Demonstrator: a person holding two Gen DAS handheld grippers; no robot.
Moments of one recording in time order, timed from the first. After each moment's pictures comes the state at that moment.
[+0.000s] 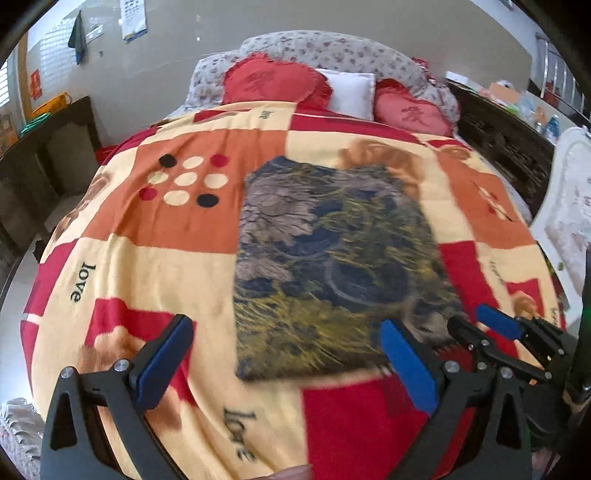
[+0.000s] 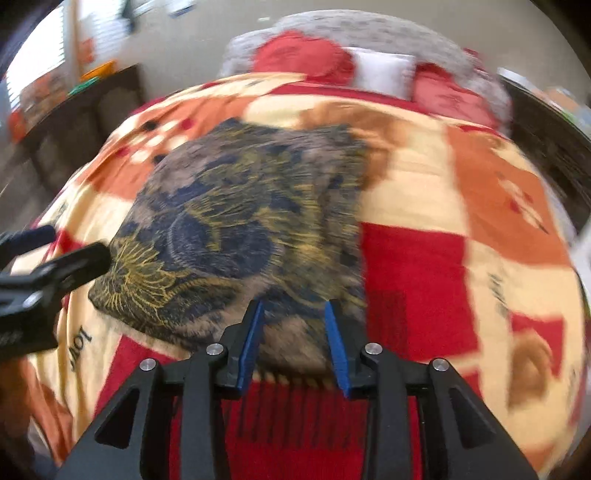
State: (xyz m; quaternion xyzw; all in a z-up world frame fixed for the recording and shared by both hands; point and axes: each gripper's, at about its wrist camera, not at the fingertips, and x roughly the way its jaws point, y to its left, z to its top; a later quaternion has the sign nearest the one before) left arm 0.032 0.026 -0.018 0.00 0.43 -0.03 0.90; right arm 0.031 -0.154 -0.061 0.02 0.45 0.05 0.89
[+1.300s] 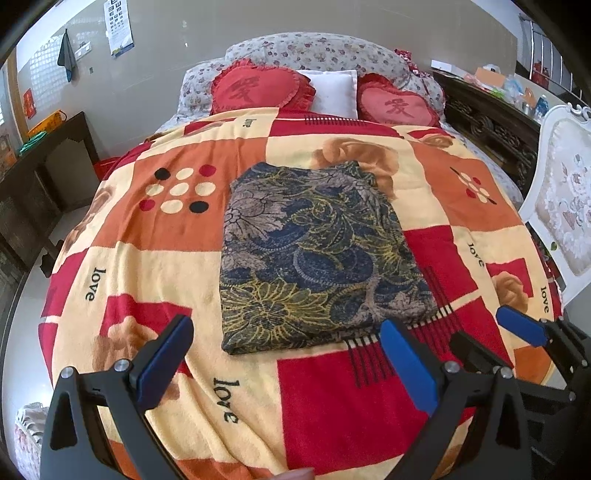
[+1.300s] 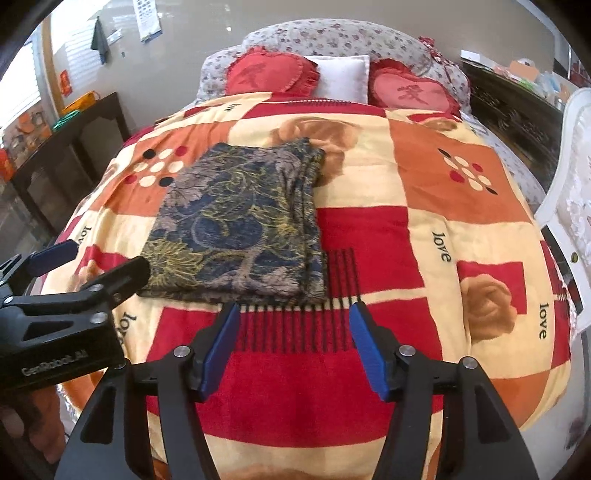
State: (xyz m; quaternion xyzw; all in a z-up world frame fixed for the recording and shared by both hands) left arm 0.009 0.002 0.006 0.03 0.43 -0.03 0.90; right arm -0.027 -0.167 -0.010 0.05 0.45 0.04 0.89
